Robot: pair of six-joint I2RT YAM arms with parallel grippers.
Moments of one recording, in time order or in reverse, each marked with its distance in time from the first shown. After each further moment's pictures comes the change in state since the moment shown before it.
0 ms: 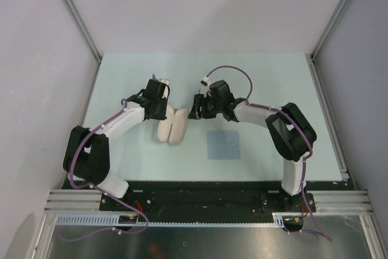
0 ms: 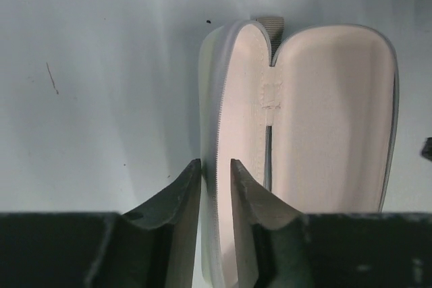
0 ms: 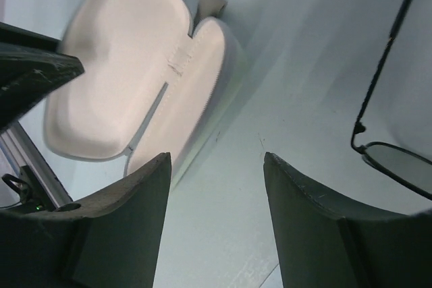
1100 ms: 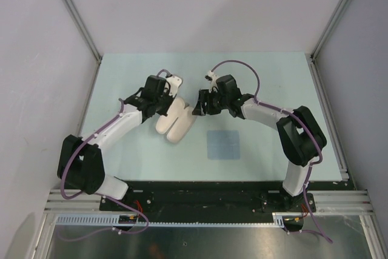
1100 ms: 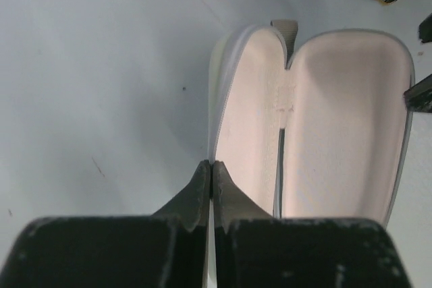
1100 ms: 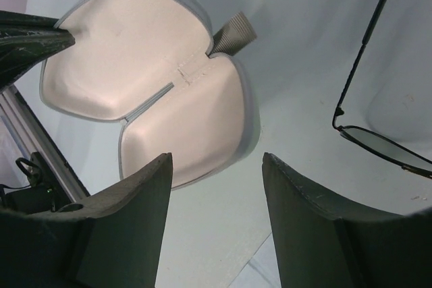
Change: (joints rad) left arm -0.046 -0.087 0.014 0.078 0.092 0.366; right arm -0.049 -0.112 0.000 -0.079 -0.036 -0.061
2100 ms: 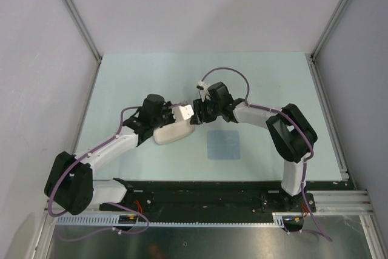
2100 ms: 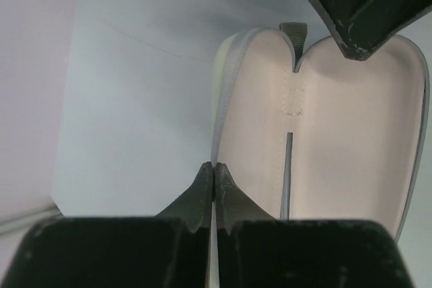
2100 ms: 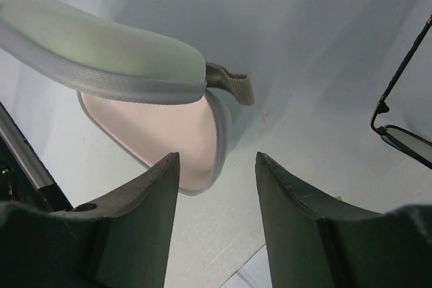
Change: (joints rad) left arm -0.083 -0.195 -0.315 0.299 0.087 0.673; right arm 0.064 0.079 0.000 -0.003 0.004 -0.079
